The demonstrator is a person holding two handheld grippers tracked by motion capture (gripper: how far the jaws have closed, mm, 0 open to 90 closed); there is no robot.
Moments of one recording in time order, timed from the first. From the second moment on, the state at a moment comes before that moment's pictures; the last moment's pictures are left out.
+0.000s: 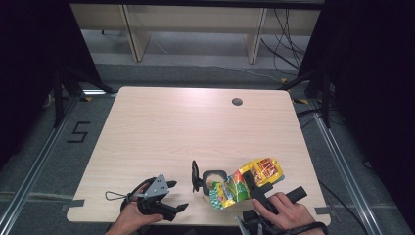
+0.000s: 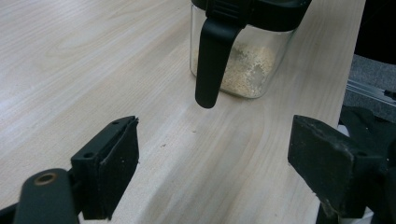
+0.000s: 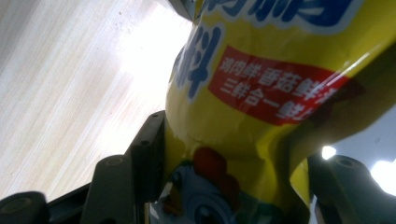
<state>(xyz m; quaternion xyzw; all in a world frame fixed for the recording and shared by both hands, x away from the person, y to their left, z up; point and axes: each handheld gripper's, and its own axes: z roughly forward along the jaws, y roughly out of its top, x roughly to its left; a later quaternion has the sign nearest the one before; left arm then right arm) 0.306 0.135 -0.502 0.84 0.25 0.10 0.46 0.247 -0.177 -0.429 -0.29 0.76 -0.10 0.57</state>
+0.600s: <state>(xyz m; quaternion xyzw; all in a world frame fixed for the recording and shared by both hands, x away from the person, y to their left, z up) 0.305 0.135 -0.501 0.84 0.25 0.10 0.46 0.248 -0.180 -0.433 -0.27 0.77 -0.09 0.57</state>
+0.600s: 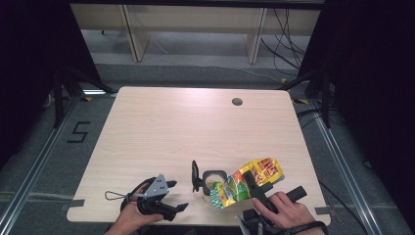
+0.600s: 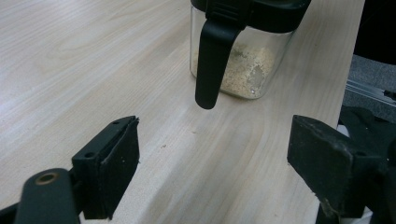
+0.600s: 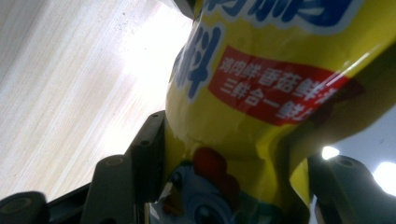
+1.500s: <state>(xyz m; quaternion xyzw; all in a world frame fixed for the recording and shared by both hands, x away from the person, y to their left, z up) 0.305 0.135 -0.500 0.84 0.26 0.10 0.46 0.249 -0.181 -0.430 -0.27 0.77 -0.08 0.57</state>
